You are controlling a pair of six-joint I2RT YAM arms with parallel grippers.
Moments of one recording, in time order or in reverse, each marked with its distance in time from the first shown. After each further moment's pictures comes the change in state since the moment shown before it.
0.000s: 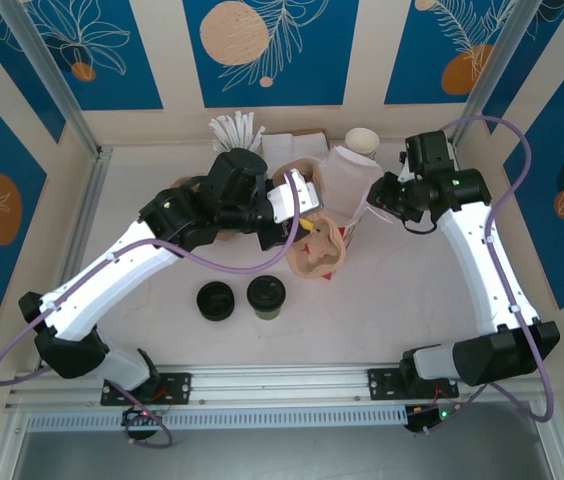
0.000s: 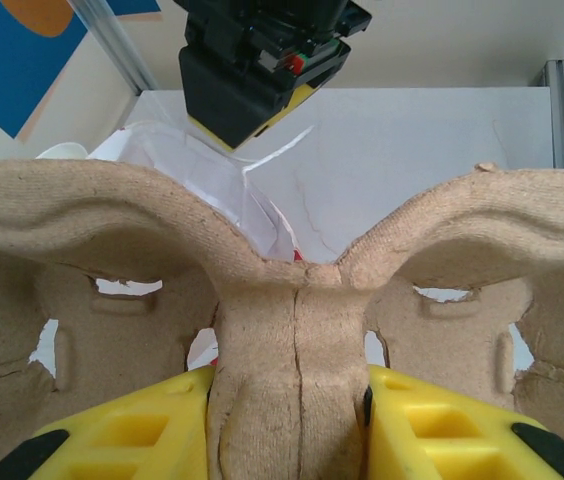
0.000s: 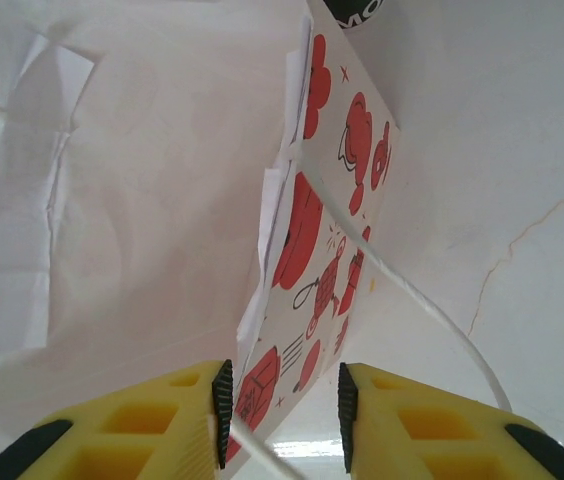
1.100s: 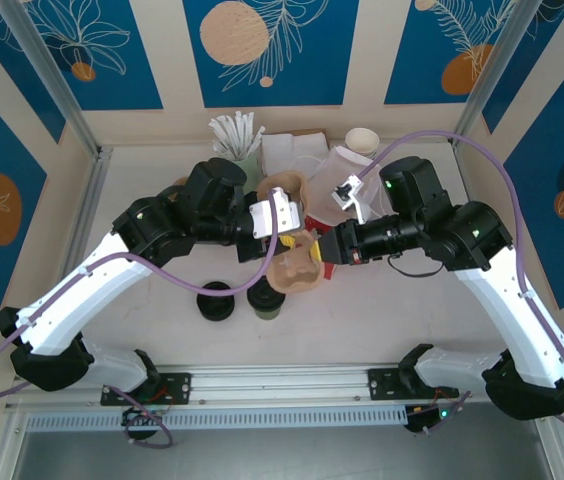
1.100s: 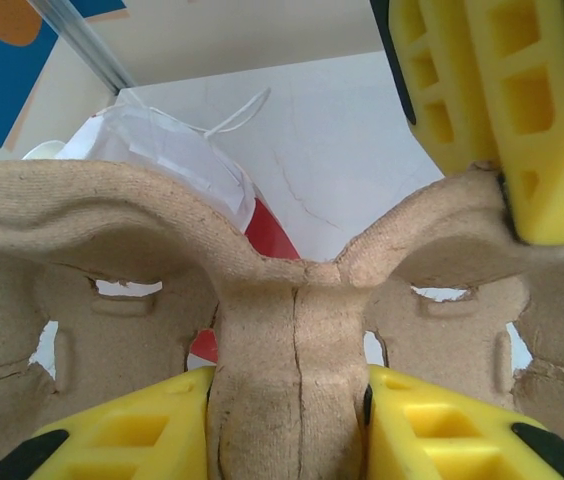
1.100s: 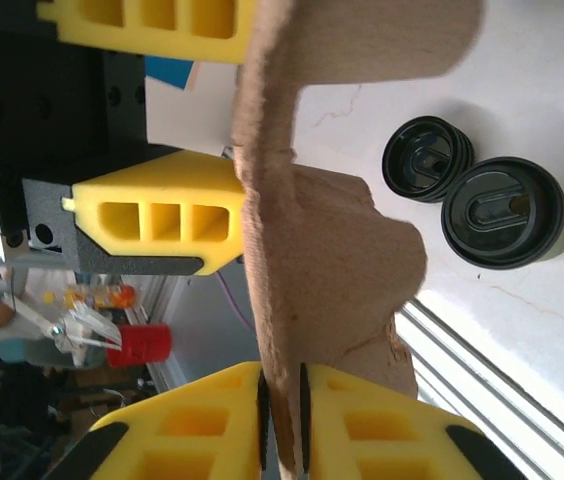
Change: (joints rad) left arm 0.000 -0.109 -0.055 -0.090 0.014 0.119; right arm 0.456 -0.200 0.116 -0.103 -0.504 -0.019
